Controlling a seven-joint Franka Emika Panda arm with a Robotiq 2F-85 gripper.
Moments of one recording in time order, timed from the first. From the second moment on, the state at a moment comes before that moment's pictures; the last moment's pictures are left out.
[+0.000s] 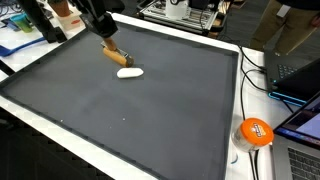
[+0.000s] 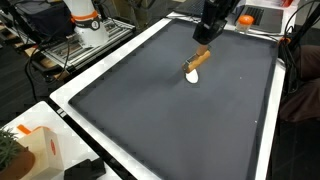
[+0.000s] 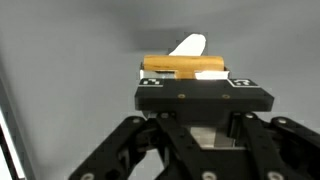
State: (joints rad) arm 0.00 0.53 -0.01 -1.32 0.03 1.67 0.17
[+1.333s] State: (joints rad) arm 0.00 0.46 -0.01 -1.49 0.03 1.87 0.23
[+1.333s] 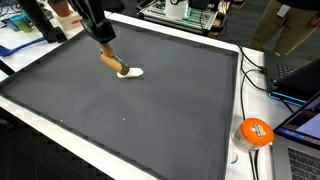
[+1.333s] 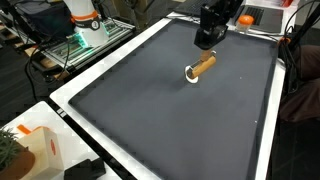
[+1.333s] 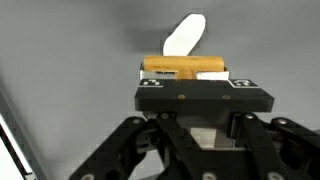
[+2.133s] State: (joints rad) arm -0.01 0.39 -0.01 -1.62 0.09 2.05 0.24
